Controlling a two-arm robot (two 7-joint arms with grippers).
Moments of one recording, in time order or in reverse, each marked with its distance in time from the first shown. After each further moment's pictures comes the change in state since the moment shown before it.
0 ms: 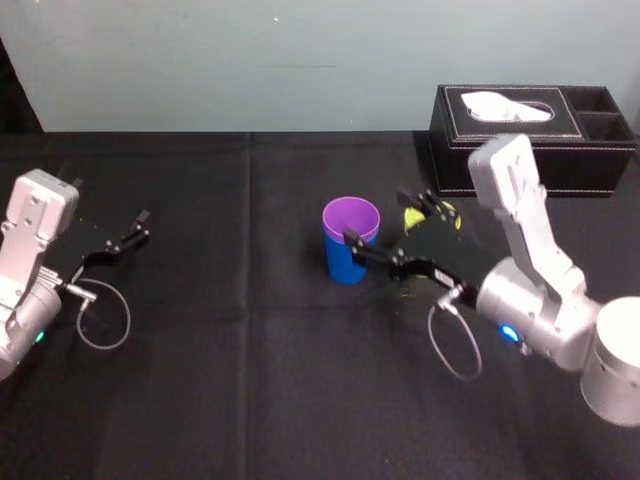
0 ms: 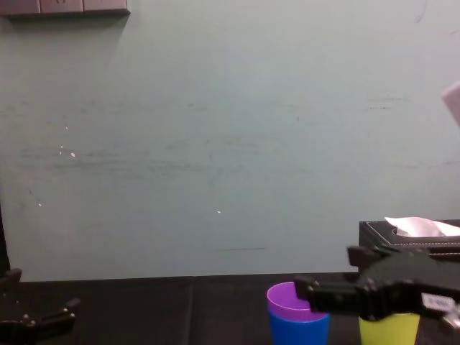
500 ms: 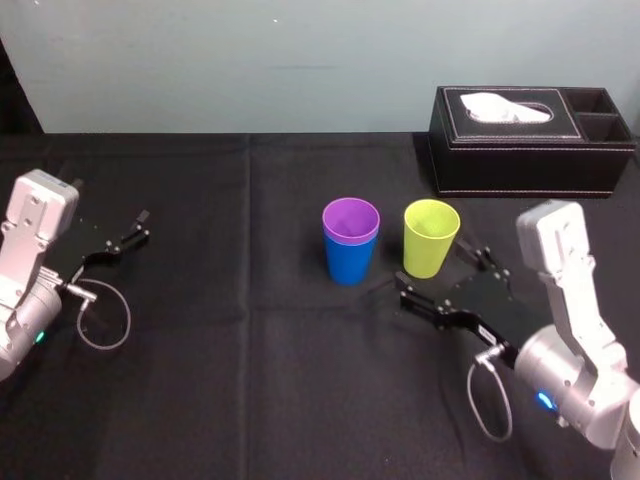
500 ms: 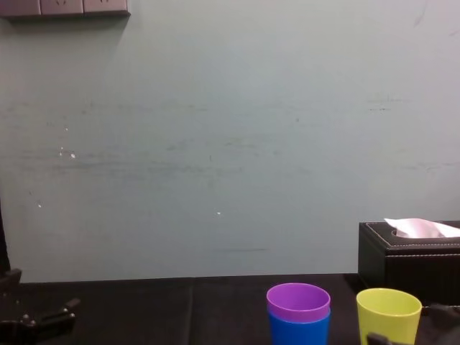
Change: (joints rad) left arm 0.000 0.000 0.000 0.000 0.000 0.000 0.000; right arm -0.232 -0.021 0.108 -0.108 -0.037 0.012 -0.144
